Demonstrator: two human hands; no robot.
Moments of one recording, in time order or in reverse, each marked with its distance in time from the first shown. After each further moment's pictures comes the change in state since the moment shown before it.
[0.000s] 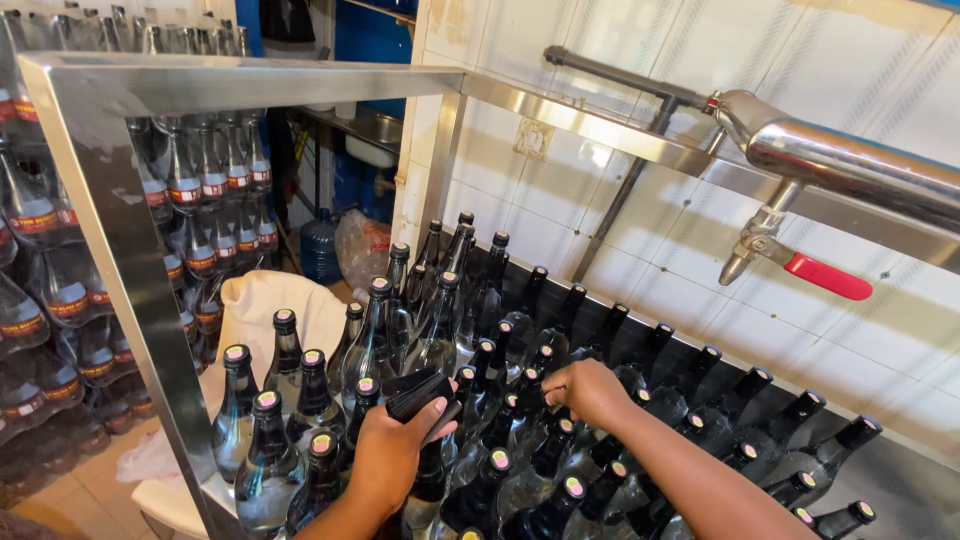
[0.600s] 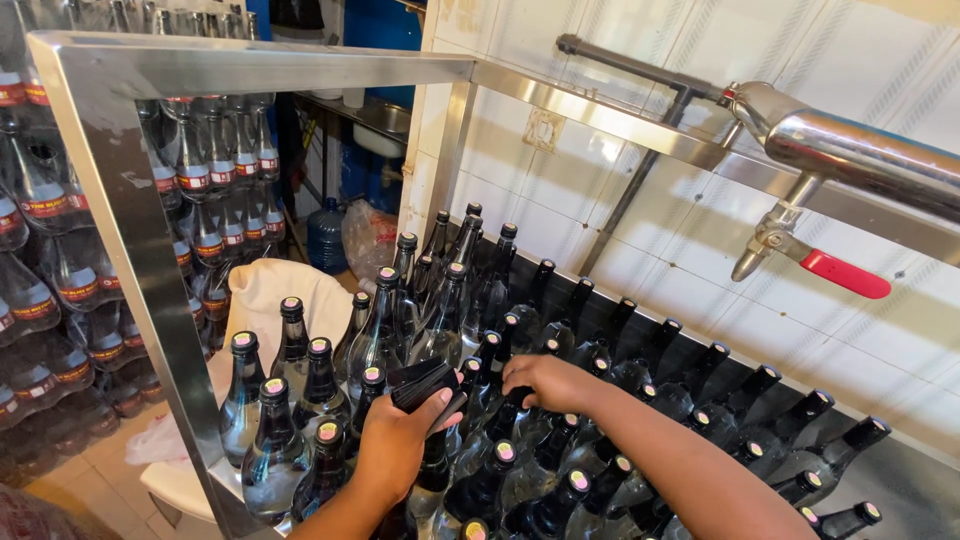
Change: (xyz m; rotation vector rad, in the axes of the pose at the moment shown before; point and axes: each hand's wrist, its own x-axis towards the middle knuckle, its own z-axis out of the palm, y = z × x) left_hand 0.002 -0.005 -0.002 0.022 0.022 0.027; right_hand 0.048 -0.014 0.027 -0.258 -0.203 -0.824
